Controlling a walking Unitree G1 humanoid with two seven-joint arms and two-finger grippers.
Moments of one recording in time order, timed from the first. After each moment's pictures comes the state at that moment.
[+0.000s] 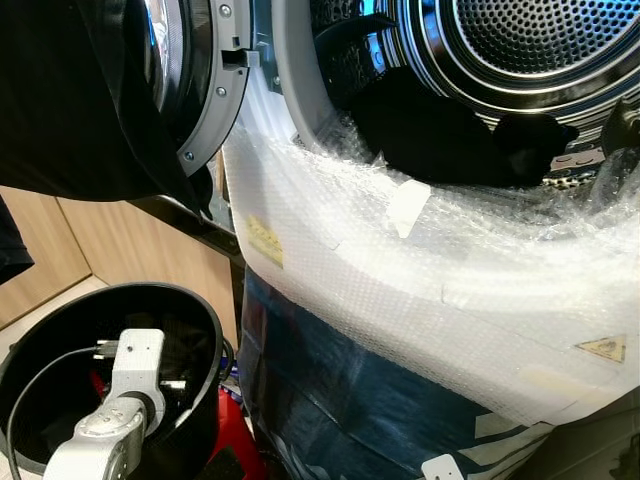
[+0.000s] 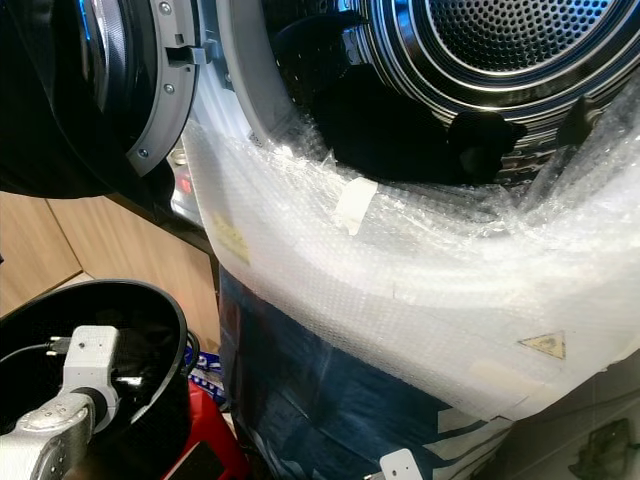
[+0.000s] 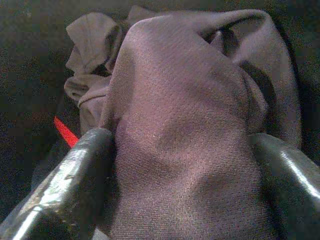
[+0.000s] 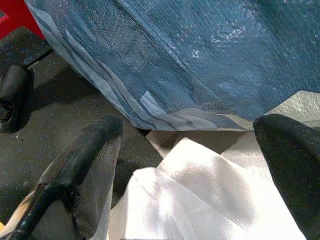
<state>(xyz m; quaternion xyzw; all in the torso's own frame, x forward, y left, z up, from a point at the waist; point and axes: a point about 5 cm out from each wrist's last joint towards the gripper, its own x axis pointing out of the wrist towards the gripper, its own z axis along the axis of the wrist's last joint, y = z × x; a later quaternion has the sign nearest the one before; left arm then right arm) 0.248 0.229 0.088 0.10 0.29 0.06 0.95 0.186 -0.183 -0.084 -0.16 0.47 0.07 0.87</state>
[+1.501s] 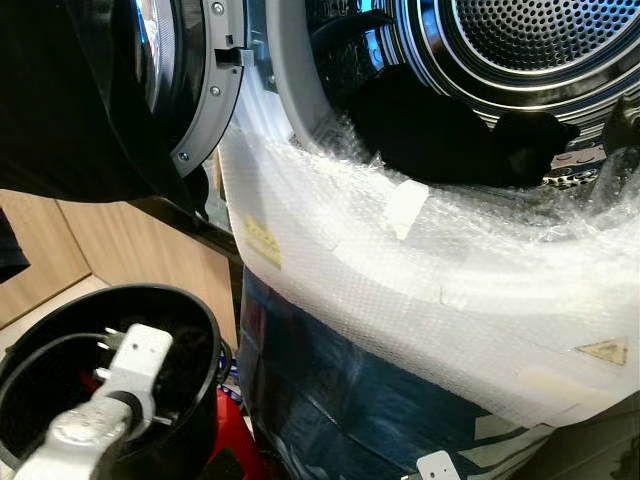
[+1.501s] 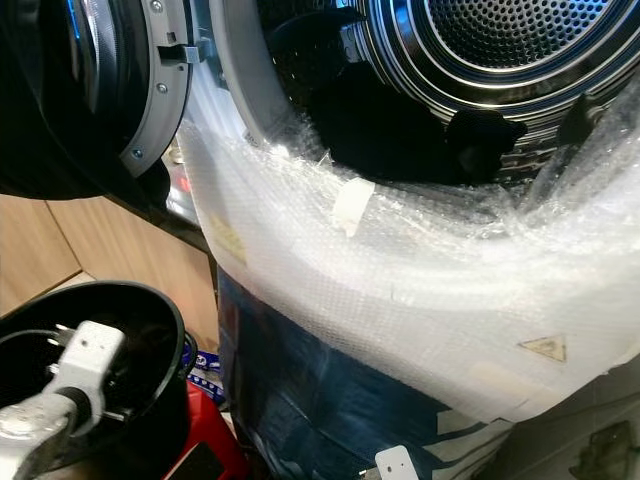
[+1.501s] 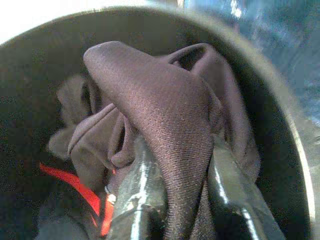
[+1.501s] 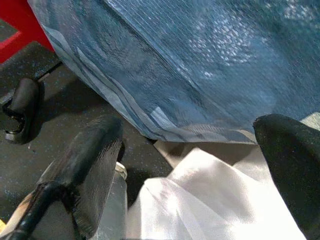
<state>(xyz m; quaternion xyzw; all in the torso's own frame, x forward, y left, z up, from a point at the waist) 0.237 0.231 0.131 0.13 0.24 -0.04 0.96 0.190 -0.173 -0.083 -0.13 0.46 0.07 0.87</state>
